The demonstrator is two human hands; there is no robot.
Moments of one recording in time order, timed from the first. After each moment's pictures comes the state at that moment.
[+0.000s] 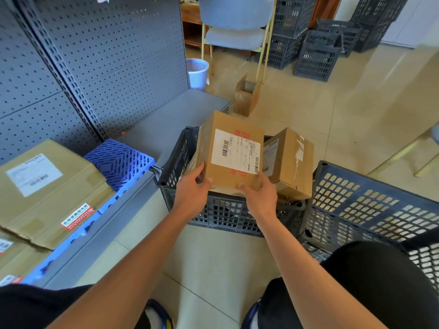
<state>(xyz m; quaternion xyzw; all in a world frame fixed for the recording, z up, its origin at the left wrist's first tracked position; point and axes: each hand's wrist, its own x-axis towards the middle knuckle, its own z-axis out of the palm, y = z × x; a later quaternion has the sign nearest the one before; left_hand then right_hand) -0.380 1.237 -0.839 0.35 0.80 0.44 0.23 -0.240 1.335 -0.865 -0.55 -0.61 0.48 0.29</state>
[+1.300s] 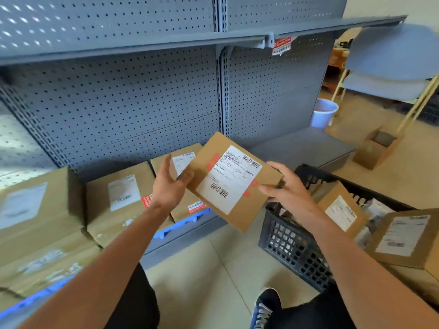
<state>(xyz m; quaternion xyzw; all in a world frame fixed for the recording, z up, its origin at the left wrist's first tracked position) -0.545 0.984 -0.749 0.05 0.83 0.55 0.03 -0.416 1.262 -0.771 -0.13 -0.76 0.62 0.10</state>
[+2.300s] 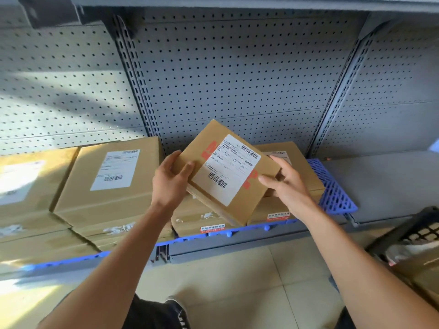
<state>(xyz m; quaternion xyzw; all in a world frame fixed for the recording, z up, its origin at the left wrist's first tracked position) -0.637 0.773 -0.776 -0.10 0.79 0.59 -0.10 -0.628 1.050 -0.798 -0.06 -0.76 0.65 0.00</state>
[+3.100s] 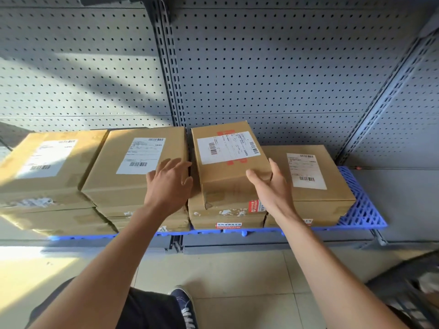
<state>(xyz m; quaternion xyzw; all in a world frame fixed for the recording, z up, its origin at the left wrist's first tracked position) -0.627 0.714 -0.794 -0.03 0.98 0.19 -0.09 -0.639 0.959 -0.804 -0.10 -0.83 0.55 0.02</state>
